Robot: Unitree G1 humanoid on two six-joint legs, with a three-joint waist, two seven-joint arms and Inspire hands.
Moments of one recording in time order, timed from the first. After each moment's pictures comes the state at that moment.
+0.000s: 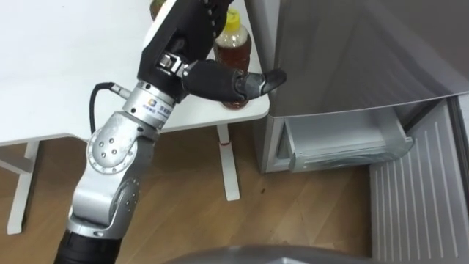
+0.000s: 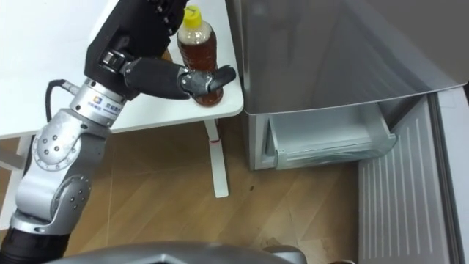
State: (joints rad) left arm 0.08 0.26 -0.18 -0.39 -0.31 -0.03 -0.24; right arm 0.04 -0.26 0.11 1.40 -0.36 0.06 0.12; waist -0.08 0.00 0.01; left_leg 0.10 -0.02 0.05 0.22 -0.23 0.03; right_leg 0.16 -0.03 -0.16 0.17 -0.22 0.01
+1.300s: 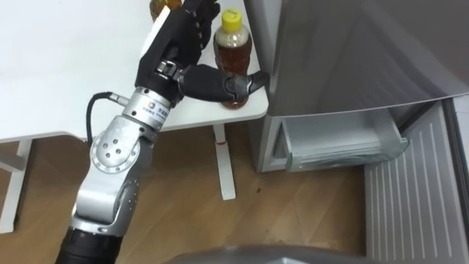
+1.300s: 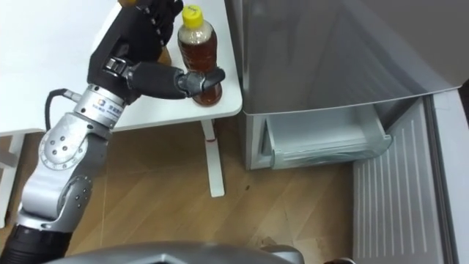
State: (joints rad) left arm 0.08 0.26 -0.17 -0.26 -0.25 -0.02 -0.17; right arm 0.04 -0.26 0.12 1.40 -0.36 0.07 0.12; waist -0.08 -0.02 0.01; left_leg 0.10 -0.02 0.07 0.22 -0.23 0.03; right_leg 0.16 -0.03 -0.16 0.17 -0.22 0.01
